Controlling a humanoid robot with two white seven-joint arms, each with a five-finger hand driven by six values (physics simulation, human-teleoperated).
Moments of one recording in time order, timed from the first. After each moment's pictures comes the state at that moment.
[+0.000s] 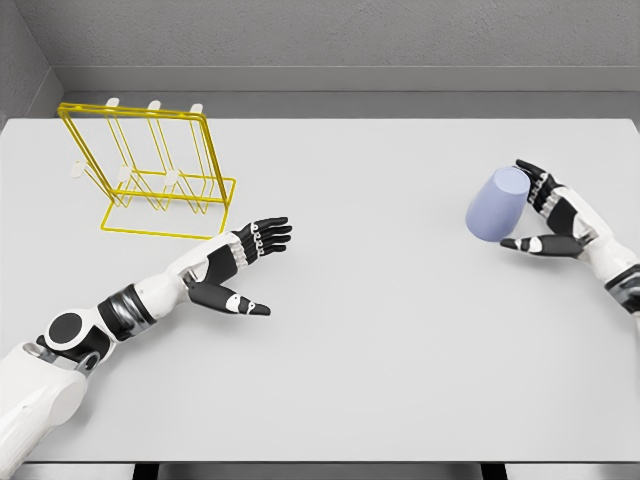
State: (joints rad) left arm -0.27 0.51 -0.58 -1.36 0.70 -0.27 -0.61; right arm -0.46 -0.61 0.57 -0.74 -0.85 -0.61 0.61
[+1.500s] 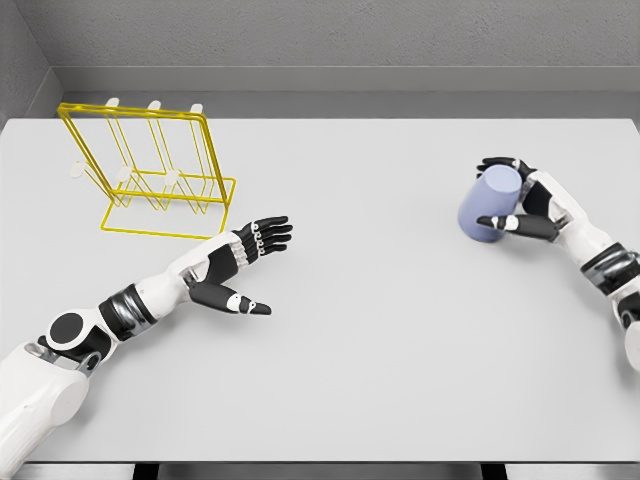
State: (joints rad) left arm -0.27 0.50 -0.57 -1.36 0.70 -0.27 -0.61; right arm -0.51 -0.55 0.57 -0.75 -0.80 -0.61 0.61
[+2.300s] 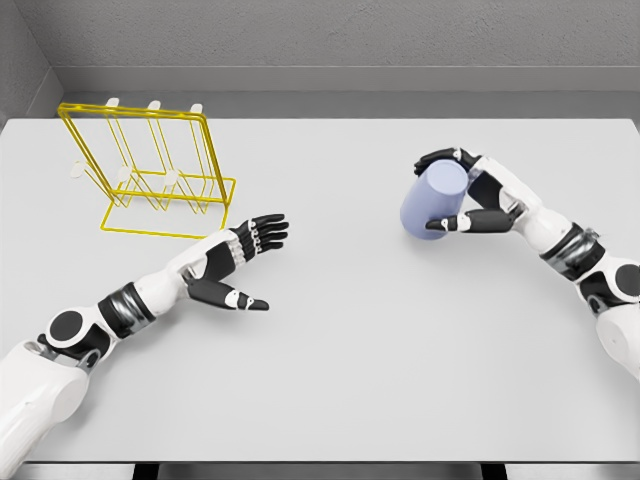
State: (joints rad) left arm -0.28 0.49 -0.57 -1.32 0.70 -0.27 -0.61; right arm -0.50 -0.58 0.66 -1.08 -0.79 -0.61 0.61
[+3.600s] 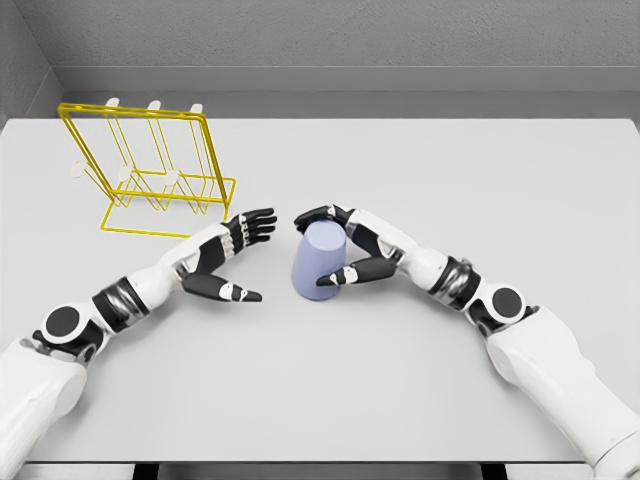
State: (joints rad) left arm -0.27 0.45 -0.47 -1.28 0.54 -0.26 -0.61; right arm -0.49 -0.31 0.74 -1.02 -0.60 -0.61 0.61
